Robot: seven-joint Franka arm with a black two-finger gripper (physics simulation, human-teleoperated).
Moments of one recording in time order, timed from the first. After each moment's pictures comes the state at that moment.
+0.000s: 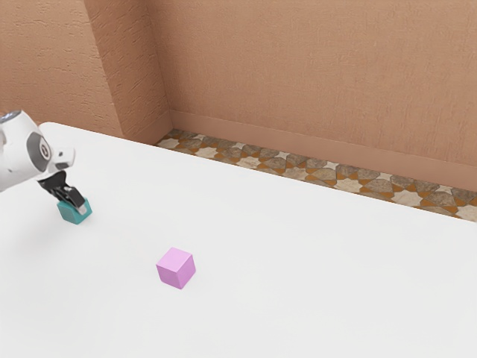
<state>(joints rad) 0.50 0.61 0.12 -1.68 -0.34 2.36 0.96</state>
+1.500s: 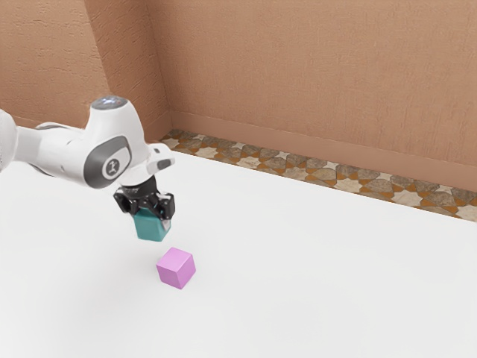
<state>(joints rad) 0.10 0.03 -0.04 -2.25 0.03 2.36 -0.17</state>
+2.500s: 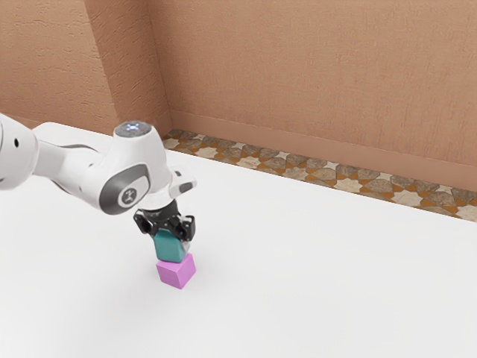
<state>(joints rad) 0.15 0.08 -0.21 -2.30 0.09 2.47 -0.35</state>
